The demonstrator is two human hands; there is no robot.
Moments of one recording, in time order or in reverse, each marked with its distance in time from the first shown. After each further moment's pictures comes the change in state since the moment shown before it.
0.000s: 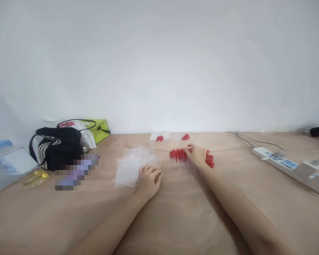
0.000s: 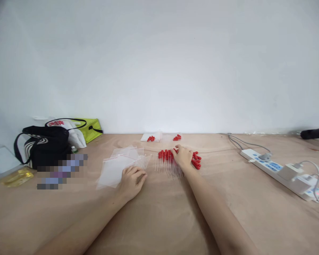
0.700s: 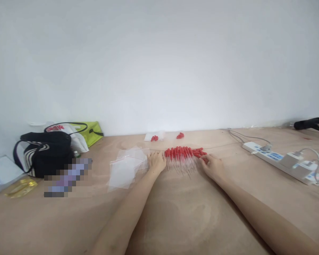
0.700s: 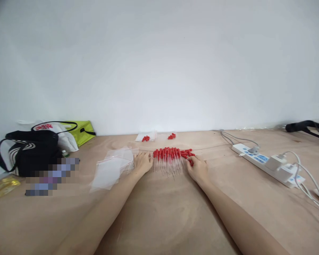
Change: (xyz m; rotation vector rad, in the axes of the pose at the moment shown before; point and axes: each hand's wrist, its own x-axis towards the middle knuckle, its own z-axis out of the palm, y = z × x) left_hand 0.082 0.016 0.048 0.221 -0.180 -0.249; right_hand -0.056 0.075 -0.038 -0.015 0.174 -0.121
